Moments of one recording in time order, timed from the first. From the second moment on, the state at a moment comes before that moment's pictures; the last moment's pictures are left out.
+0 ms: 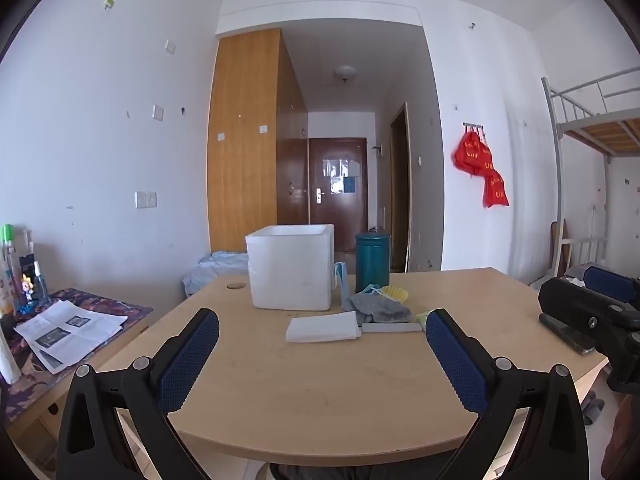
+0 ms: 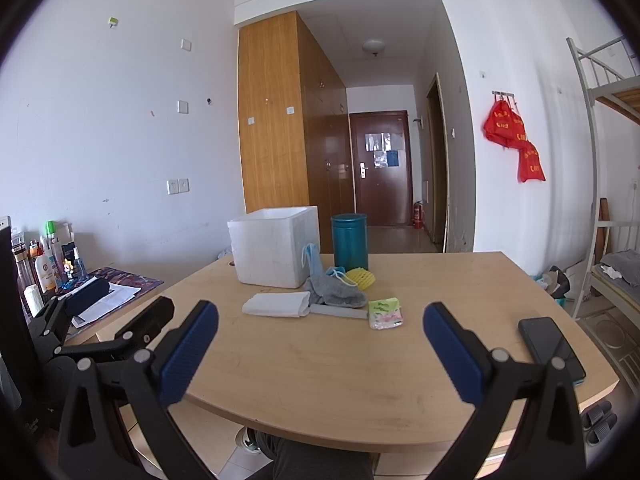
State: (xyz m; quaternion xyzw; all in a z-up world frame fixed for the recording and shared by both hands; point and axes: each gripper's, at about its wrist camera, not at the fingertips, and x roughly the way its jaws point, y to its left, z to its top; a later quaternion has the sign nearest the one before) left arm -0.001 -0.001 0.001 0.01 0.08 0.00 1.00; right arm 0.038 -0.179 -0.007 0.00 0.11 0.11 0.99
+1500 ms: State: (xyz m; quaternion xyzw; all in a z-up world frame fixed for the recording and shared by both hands) left arm 0.000 0.004 0.000 0.00 0.09 0.00 1.00; right arm 0.037 -0.182 -0.006 0.00 0.10 0.11 0.99
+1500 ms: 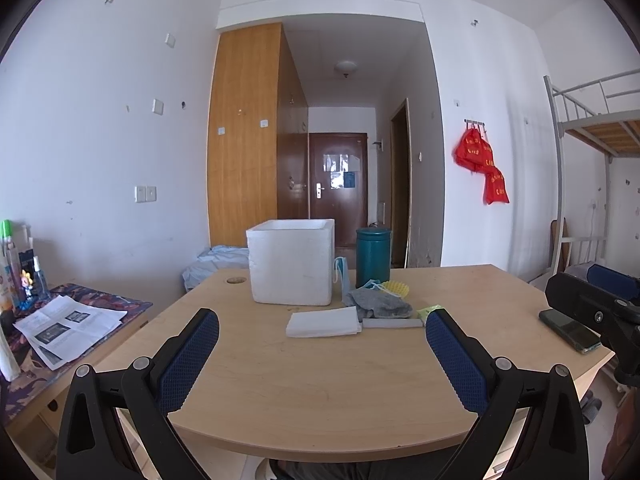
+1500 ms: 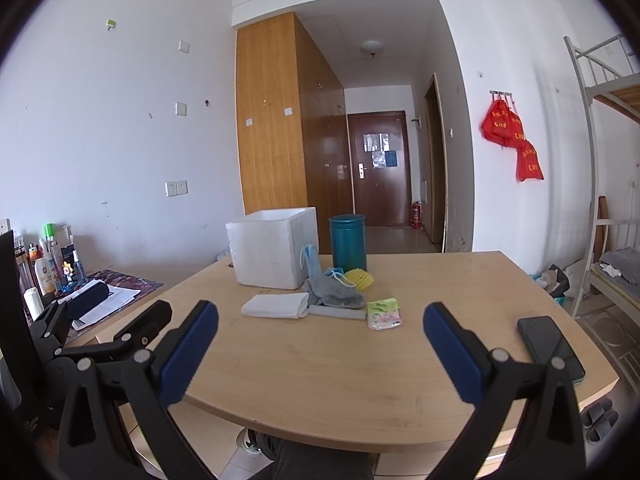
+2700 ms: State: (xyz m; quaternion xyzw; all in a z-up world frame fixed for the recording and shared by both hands) left arm 0.009 0.004 0.003 0.00 0.10 0.00 1.00; right arm 0.040 -0.182 -0.007 0.00 0.11 0.11 0.99
